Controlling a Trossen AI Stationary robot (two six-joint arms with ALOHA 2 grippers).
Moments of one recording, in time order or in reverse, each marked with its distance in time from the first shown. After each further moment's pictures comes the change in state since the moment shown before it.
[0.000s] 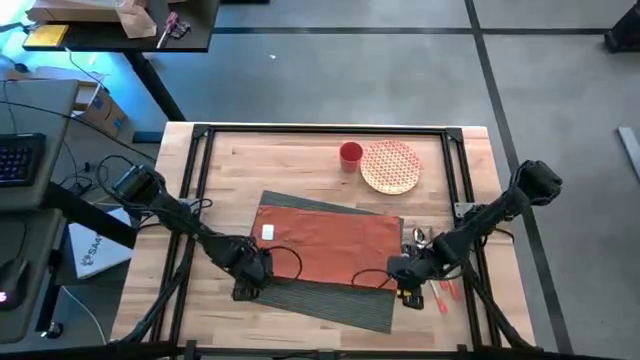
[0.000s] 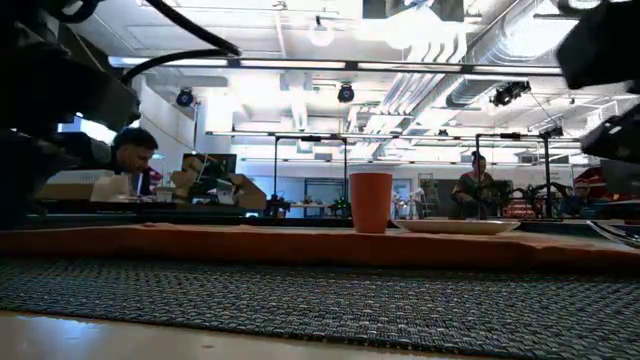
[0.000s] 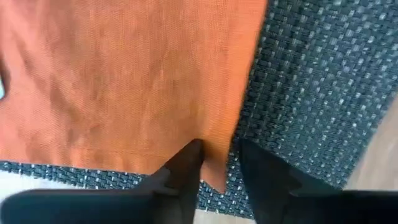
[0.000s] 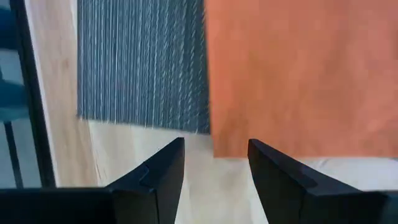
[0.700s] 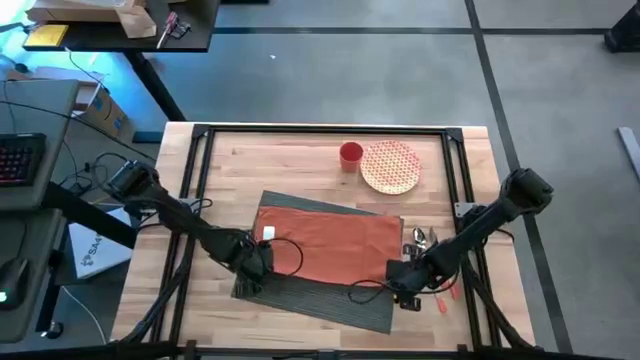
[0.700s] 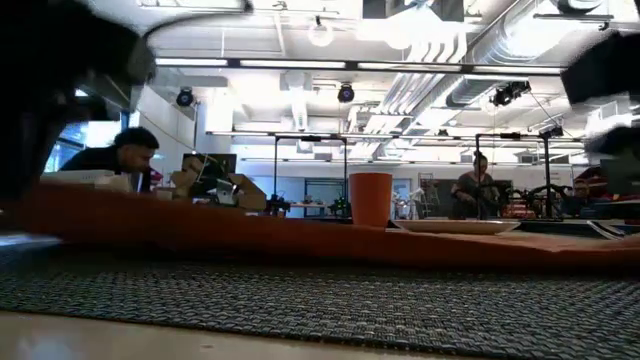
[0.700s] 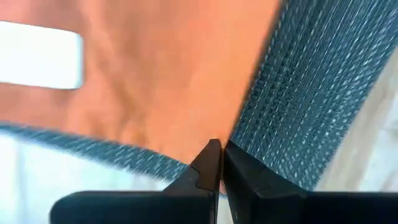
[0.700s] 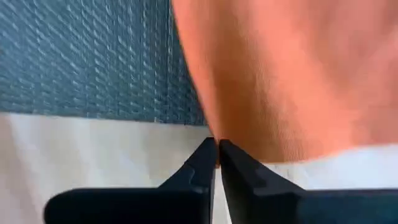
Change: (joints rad) left arm 0.027 -0.106 0.144 -0.203 -0.051 -0.055; right arm 0.027 0.047 0.161 -0.265 0.089 0.065
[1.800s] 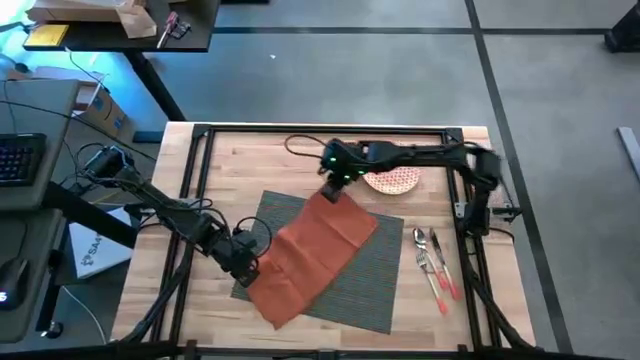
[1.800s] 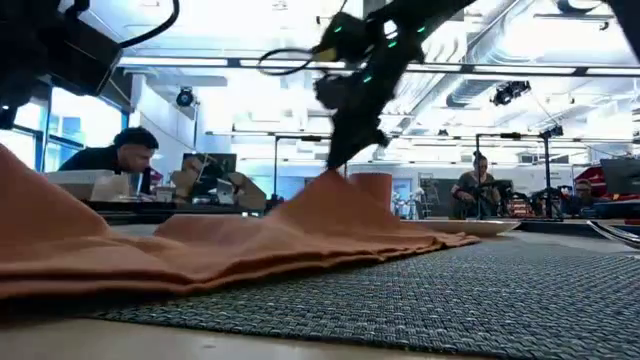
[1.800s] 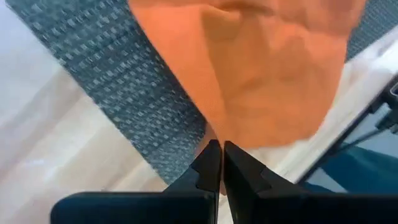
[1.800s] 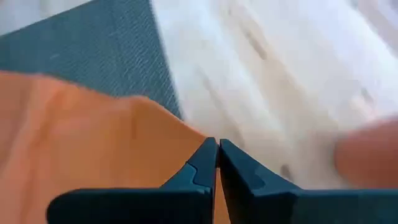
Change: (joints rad) left arm -0.021 -0.278 -0.290 0.307 0.149 -0.778; right arm -0.908 0.422 0.602 0.097 -0.022 -0.584
